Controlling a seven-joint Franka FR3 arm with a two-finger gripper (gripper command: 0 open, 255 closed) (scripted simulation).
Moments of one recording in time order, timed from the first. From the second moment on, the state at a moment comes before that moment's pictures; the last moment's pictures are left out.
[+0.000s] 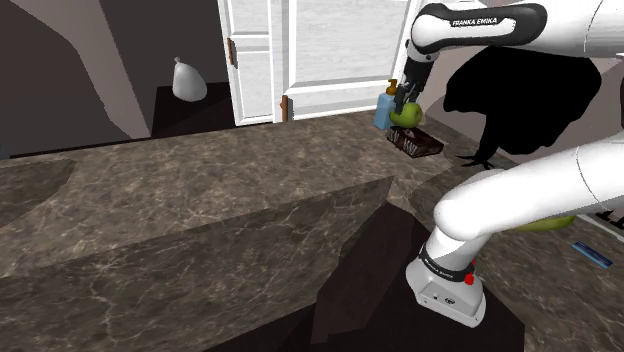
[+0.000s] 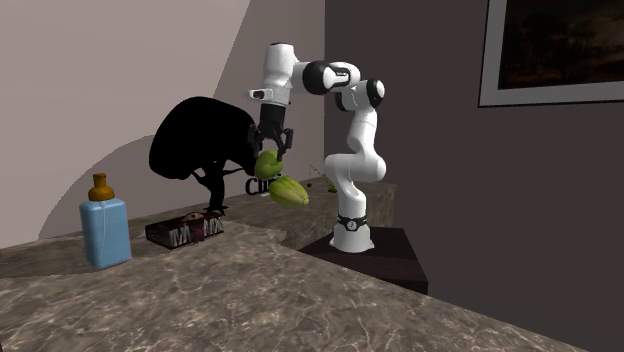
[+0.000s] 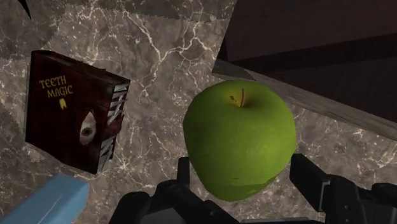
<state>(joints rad) -0.31 -0.67 -0.30 -2.38 -0.27 1.85 -0.34</state>
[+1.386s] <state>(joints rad) -0.55 -0.98 -0.65 -2.41 -0.55 1.69 -0.81</state>
